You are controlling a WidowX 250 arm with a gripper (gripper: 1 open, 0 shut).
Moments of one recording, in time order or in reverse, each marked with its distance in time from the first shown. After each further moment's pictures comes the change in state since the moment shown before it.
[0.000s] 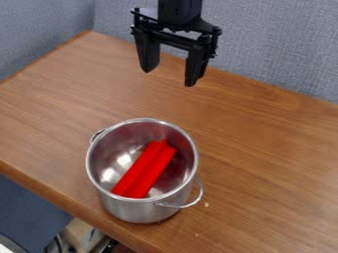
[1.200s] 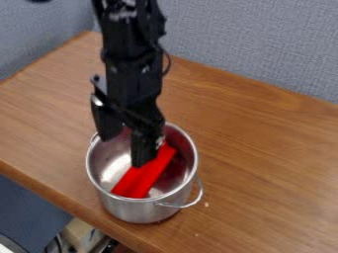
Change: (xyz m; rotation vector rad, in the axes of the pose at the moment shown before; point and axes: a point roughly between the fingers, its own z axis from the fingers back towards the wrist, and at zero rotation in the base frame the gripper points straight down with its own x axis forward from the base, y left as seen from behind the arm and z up) arm -0.085 0.004 -0.052 -0.007 0.011 -0.308
